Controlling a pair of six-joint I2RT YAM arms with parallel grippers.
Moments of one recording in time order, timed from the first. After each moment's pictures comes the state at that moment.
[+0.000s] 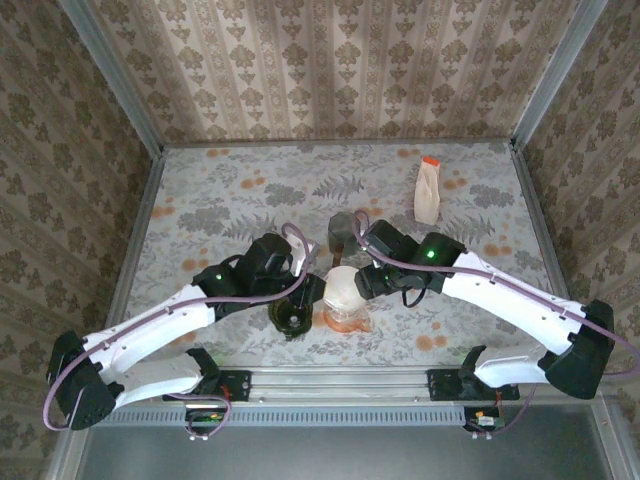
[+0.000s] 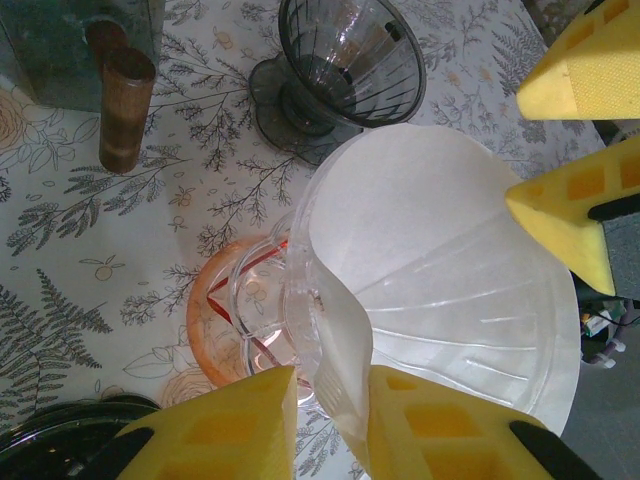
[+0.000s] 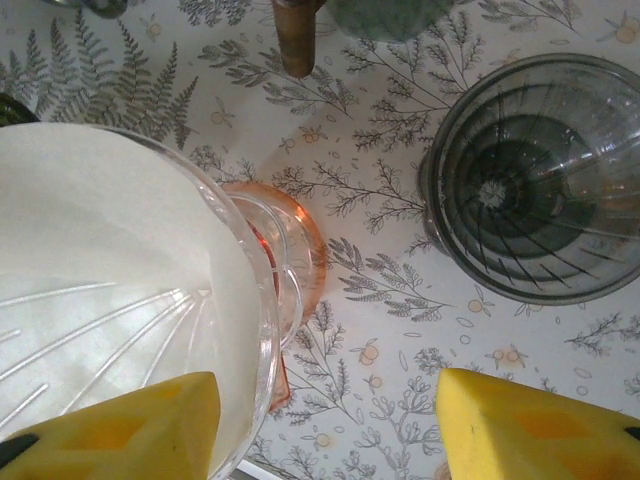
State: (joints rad) left arm -0.93 1.06 0.80 -0.47 0.27 -0.47; right arm 0.86 1.27 1.18 -1.05 0.13 0.47
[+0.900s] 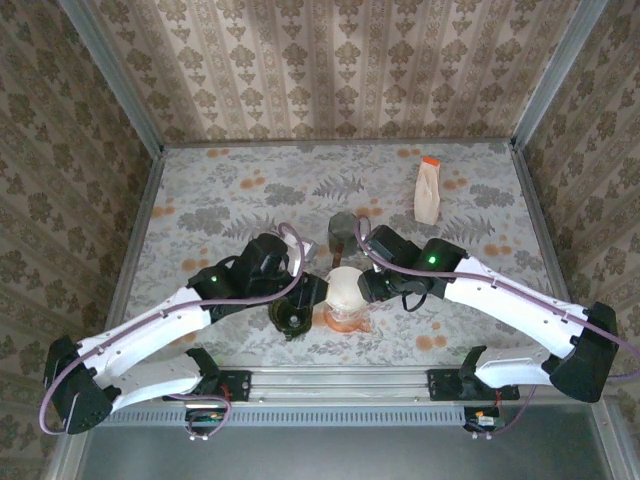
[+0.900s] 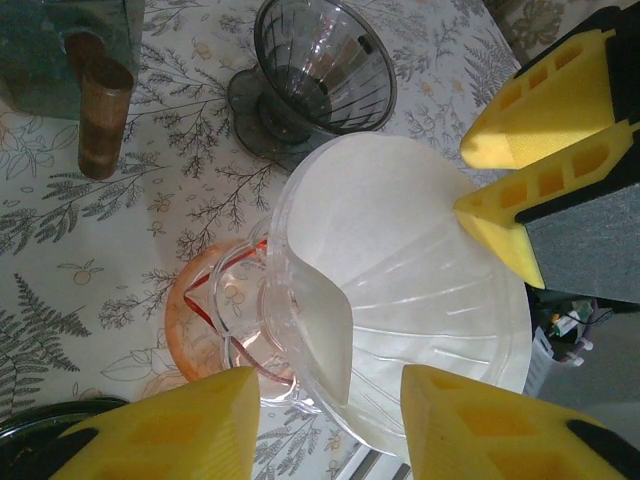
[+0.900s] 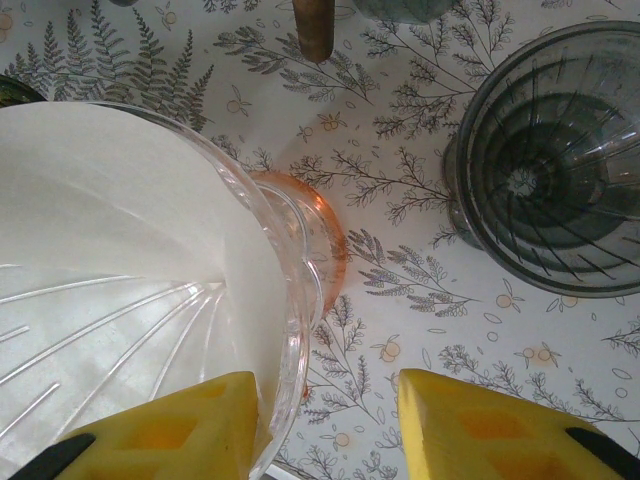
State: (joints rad) left arm -0.93 1.02 0.80 -0.47 0.30 -0.50; right arm 0.87 1.25 1.12 -1.00 0.09 0.49
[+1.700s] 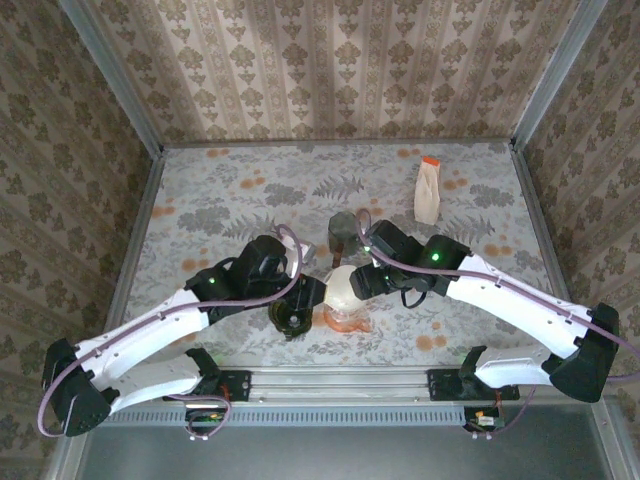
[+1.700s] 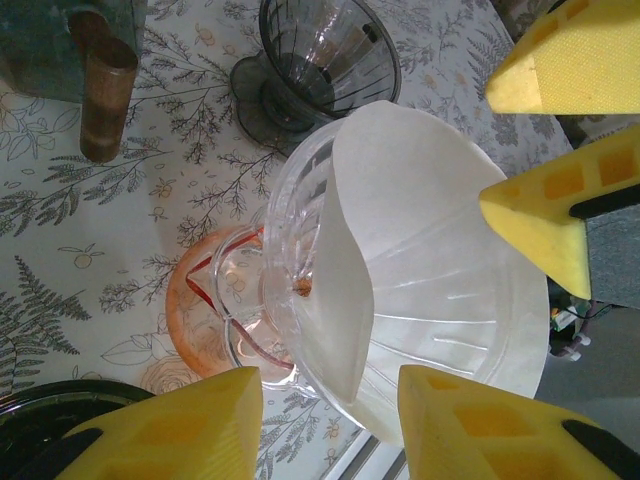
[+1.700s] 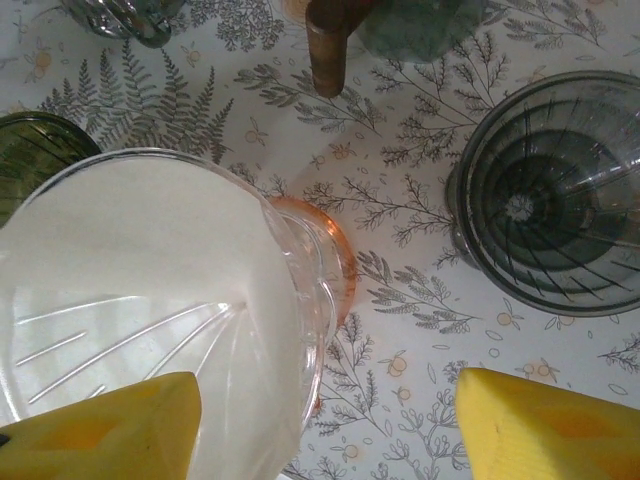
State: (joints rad) left arm -0.93 1.00 0.79 -0.49 0.30 -0.51; right arm 0.87 1.25 1.17 -1.01 0.10 0.49
